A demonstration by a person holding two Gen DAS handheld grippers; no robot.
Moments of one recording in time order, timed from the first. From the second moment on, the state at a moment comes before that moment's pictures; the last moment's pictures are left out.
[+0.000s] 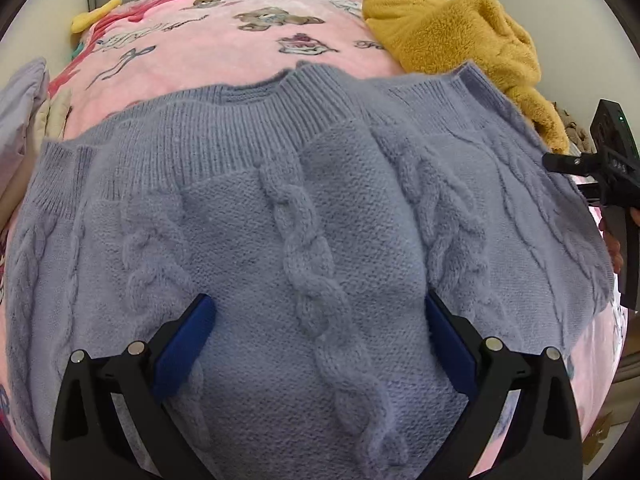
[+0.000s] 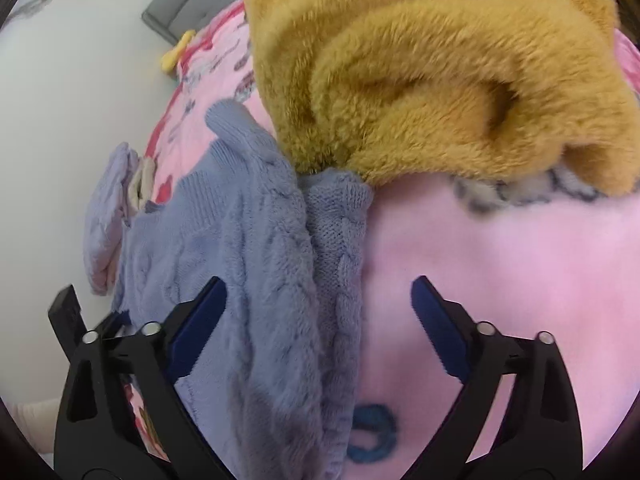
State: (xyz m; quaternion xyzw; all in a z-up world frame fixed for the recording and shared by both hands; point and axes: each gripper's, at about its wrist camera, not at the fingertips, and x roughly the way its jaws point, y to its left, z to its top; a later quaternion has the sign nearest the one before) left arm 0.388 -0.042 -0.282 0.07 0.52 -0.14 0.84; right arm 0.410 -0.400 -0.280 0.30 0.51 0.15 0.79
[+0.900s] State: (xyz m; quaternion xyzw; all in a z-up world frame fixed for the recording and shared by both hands) left arm 0.400 -0.057 -0.273 0.05 0.53 -0.21 0.82; right arm 0.423 -0.406 -0.310 0.36 0.51 0.23 0.75
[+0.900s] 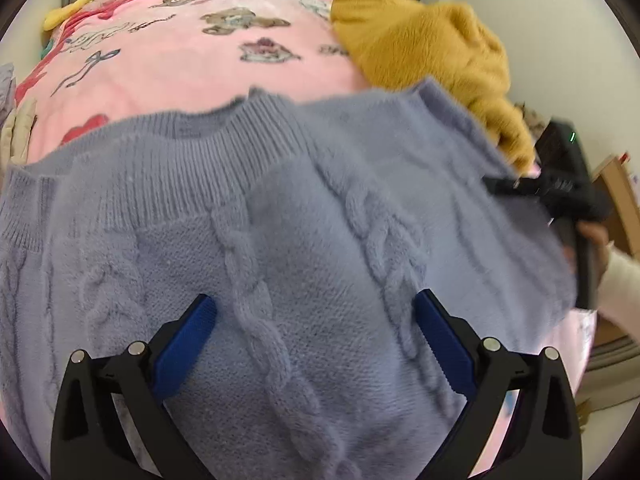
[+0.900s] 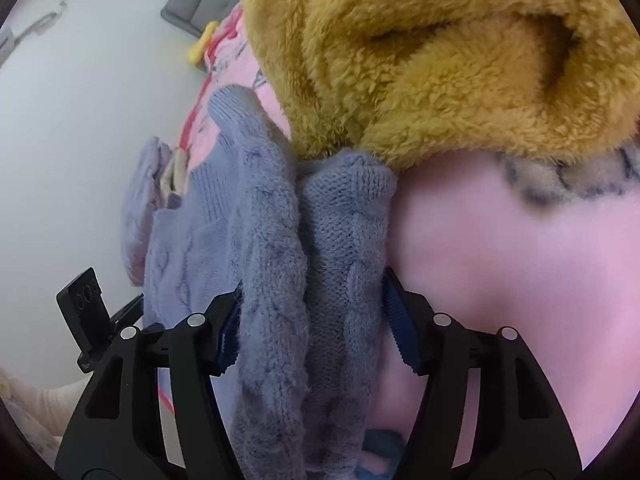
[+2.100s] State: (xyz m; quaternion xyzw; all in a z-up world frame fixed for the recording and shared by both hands) left arm 0.338 0.010 -0.288 0.03 0.46 -0.25 0.85; right arm 0.427 -0.227 -0.069 0.27 0.49 0.23 0.79
